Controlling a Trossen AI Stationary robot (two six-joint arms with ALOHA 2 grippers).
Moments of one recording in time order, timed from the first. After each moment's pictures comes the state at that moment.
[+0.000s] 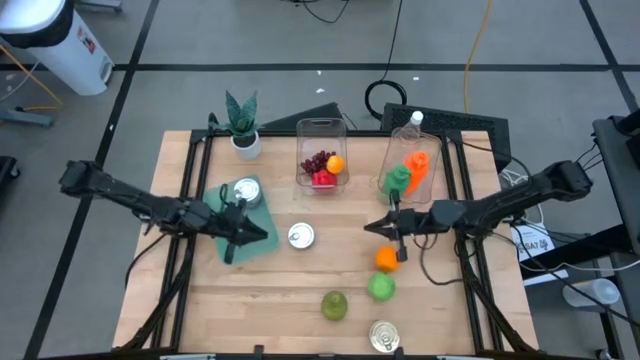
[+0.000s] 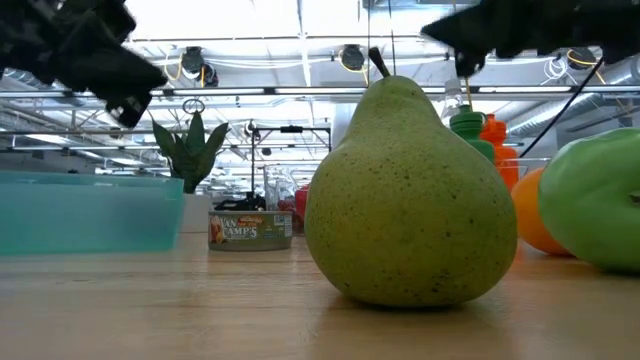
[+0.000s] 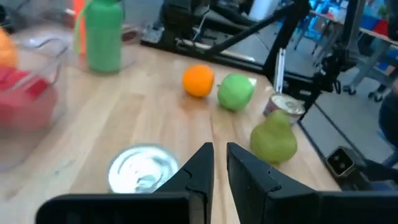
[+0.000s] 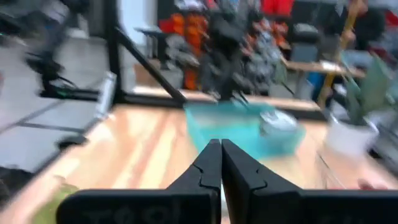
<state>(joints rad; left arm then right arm) -0.29 0.72 0.22 0.28 -0.14 -0.32 0.23 1.05 0.38 0.65 0.17 -0.04</state>
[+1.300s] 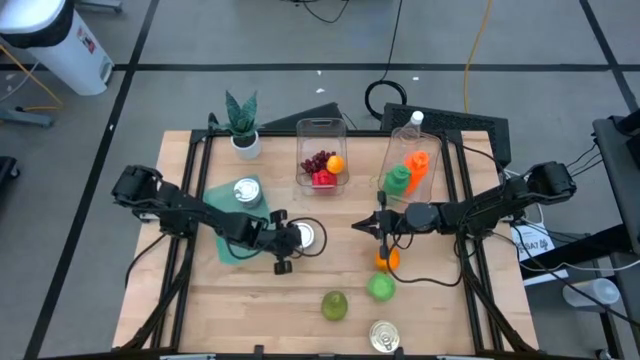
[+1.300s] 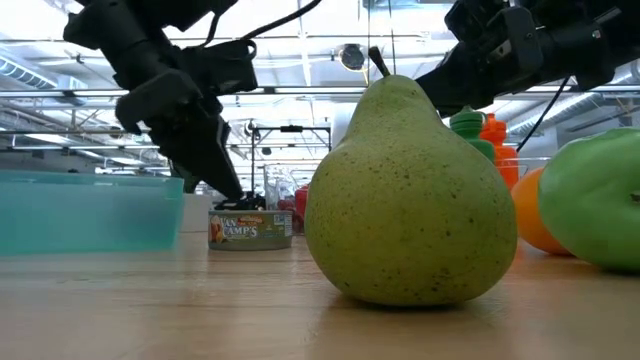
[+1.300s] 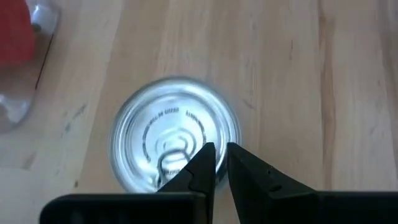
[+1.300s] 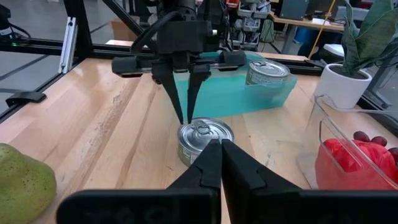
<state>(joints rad) -0.27 1.61 0.85 -0.20 -0.27 -0.27 0.17 1.29 0.41 0.69 0.18 -0.03</state>
